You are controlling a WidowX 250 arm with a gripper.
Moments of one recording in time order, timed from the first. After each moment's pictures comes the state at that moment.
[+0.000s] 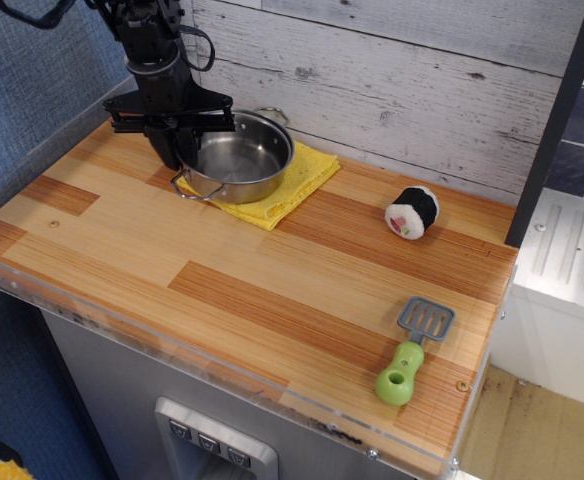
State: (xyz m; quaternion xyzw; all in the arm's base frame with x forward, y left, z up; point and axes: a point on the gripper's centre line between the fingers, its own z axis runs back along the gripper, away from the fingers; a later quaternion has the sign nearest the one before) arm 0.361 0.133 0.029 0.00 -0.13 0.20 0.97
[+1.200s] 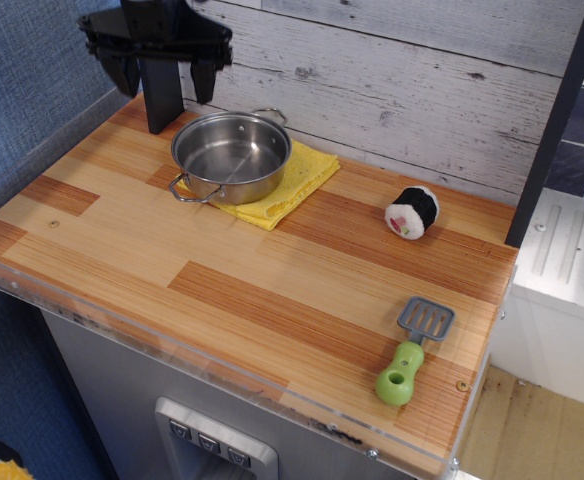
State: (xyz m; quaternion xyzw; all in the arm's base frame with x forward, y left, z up) arm 0.347 0.121 0.117 0.08 -0.24 0.19 0.95
